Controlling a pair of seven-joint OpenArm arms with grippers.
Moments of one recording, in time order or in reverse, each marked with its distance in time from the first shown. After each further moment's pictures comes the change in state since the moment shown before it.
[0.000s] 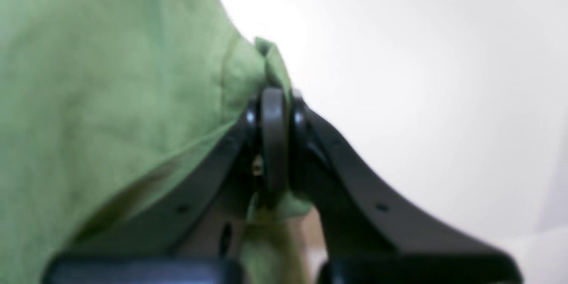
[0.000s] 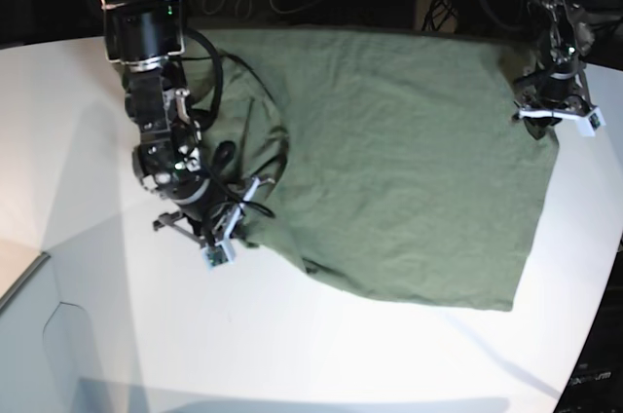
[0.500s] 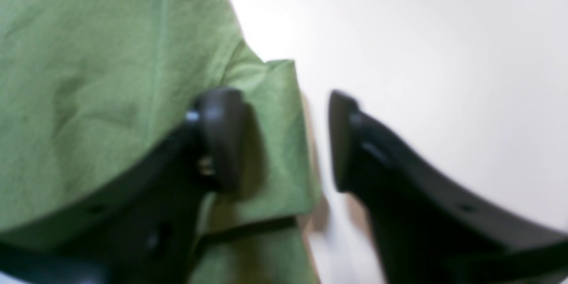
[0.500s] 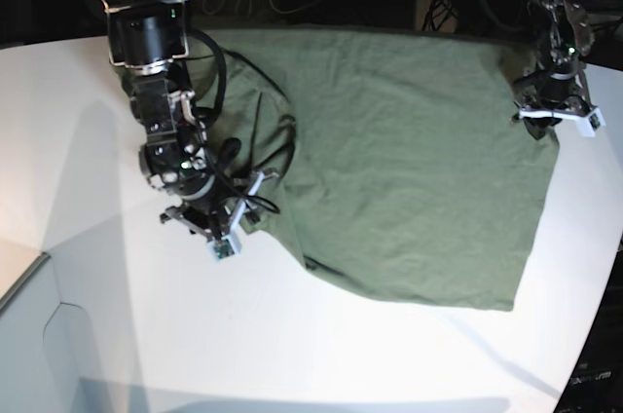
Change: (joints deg) left arm 0.0 0.0 0.0 0.0 0.0 0.0 0.0; right arm 1.4 -0.5 -0.2 -5.8 0.0 0.0 0.2
